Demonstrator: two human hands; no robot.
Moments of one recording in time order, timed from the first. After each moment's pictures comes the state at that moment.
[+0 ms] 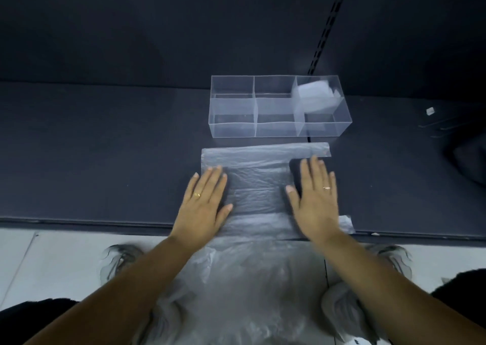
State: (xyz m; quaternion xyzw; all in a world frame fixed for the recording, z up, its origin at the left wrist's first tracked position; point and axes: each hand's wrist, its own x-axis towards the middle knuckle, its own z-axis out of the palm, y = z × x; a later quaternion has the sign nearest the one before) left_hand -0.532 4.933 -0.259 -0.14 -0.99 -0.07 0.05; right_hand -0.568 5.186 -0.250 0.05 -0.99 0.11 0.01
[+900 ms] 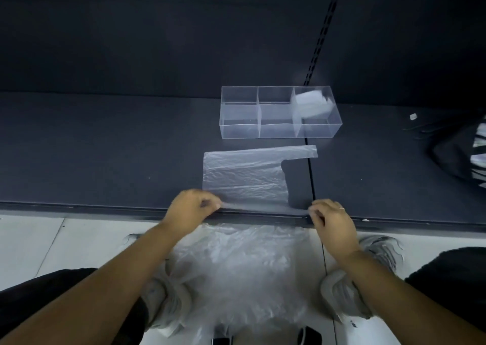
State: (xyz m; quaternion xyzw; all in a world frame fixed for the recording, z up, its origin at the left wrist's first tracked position) left_hand -0.496 4.898 -0.210 -0.02 -0.94 -0.34 -0.06; right_hand -0.500 5.232 -0.242 0.09 -0.96 0.24 0.03
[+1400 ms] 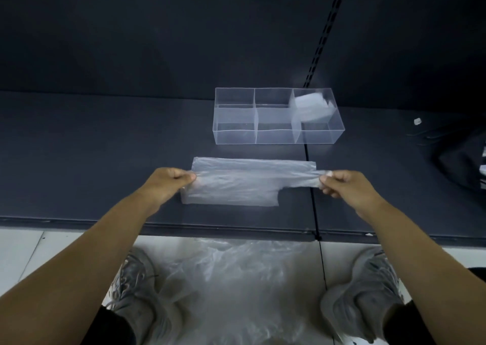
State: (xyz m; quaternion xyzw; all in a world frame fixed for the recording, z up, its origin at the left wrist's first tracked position) left_hand -0.571 4.862 -0.205 0.22 -0.79 -0.55 -0.16; right_hand -0.602 5.254 -0.197 -0.11 -0.84 0.51 -0.17
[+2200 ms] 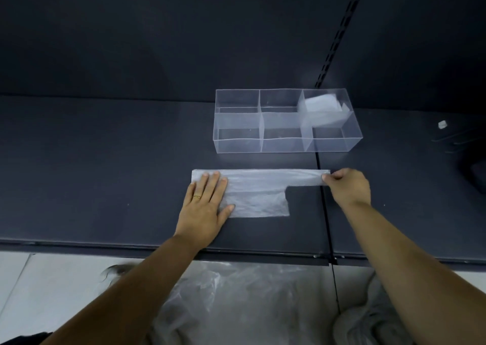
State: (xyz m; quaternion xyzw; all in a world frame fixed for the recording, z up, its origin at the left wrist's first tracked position) left_hand -0.572 4.918 -0.282 -0.07 -0.99 -0.05 -0.06; right_hand -0.654 5.217 -0.233 -0.23 -0.92 0.32 -0.07
